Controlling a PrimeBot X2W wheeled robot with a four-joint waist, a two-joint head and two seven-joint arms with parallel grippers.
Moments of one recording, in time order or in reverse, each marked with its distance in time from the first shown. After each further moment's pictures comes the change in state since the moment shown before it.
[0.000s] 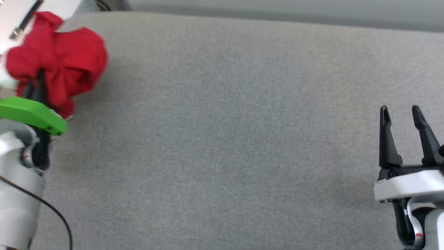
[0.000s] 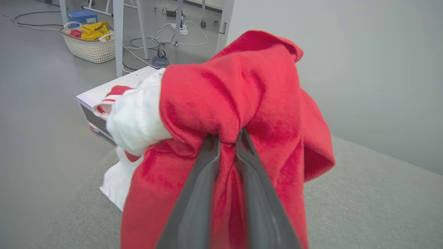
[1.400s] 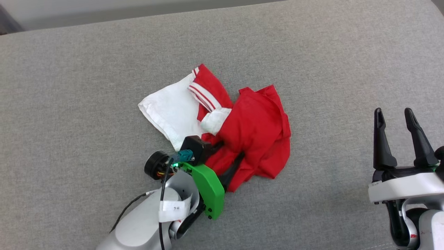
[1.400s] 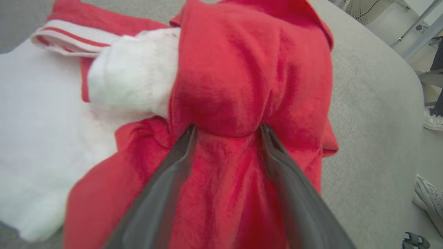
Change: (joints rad) left arm 0.207 -0.256 -0.526 -0.437 0.248 0.063 0.219; right arm 0.009 0.001 0.022 0.025 0.063 0.000 -0.035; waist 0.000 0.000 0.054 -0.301
